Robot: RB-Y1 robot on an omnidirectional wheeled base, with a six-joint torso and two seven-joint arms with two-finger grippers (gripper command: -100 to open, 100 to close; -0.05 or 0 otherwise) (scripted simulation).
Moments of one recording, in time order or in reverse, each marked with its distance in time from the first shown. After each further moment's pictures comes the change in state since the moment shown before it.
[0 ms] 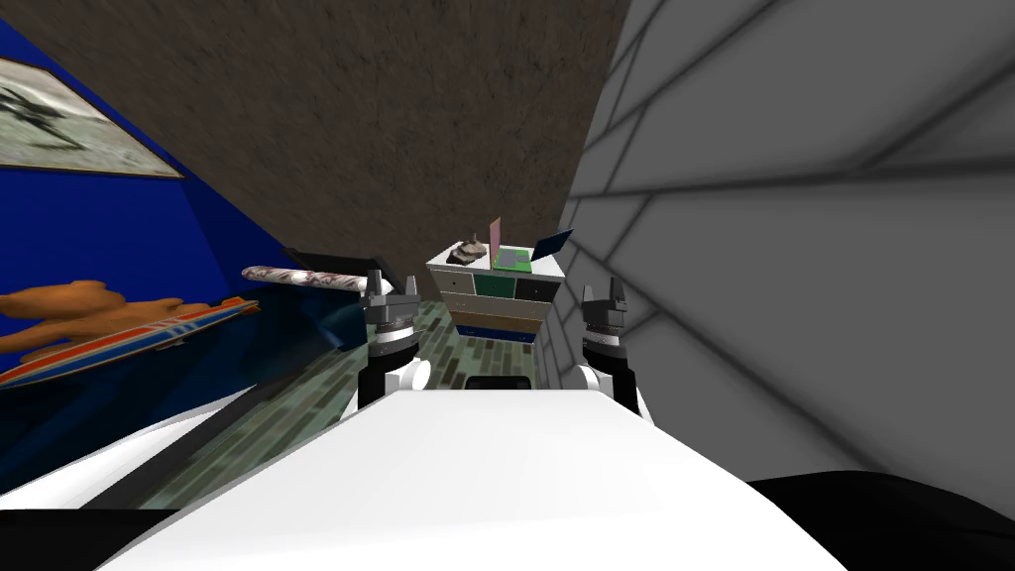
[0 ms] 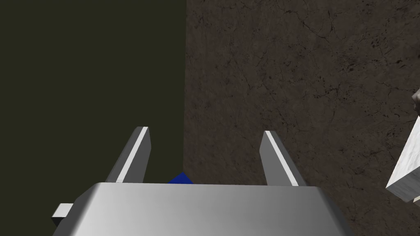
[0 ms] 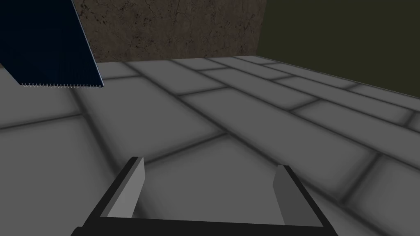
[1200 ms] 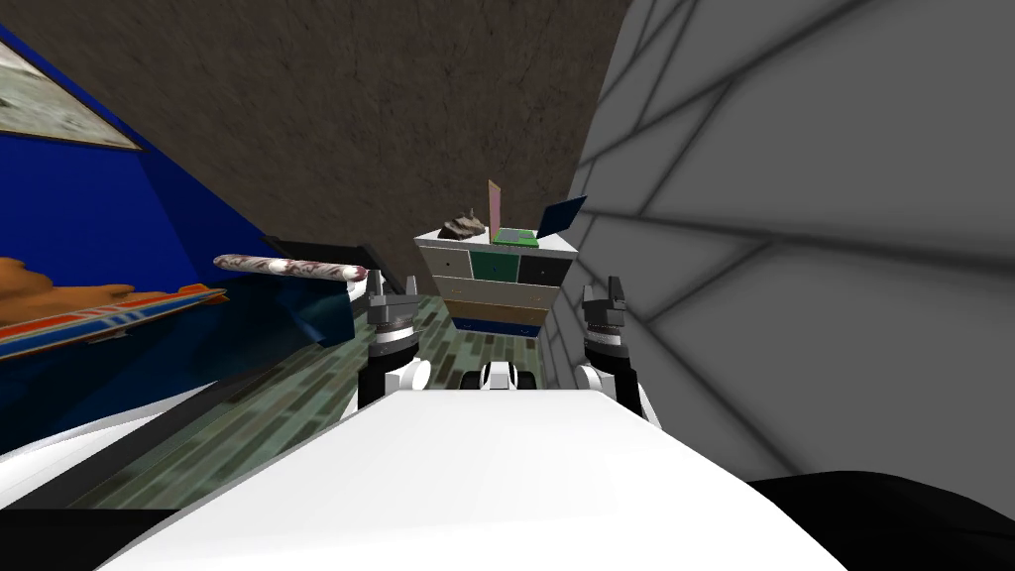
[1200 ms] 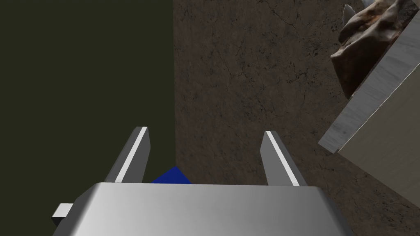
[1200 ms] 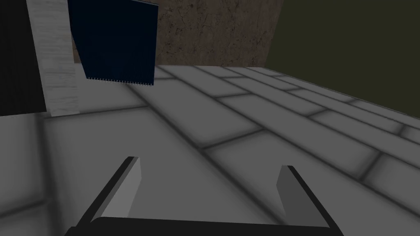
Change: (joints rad) left arm 0.000 0.000 0.000 0.000 0.000 0.000 0.000; right arm -0.005 -0.038 -0.015 0.000 0.032 0.002 0.023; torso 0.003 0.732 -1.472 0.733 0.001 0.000
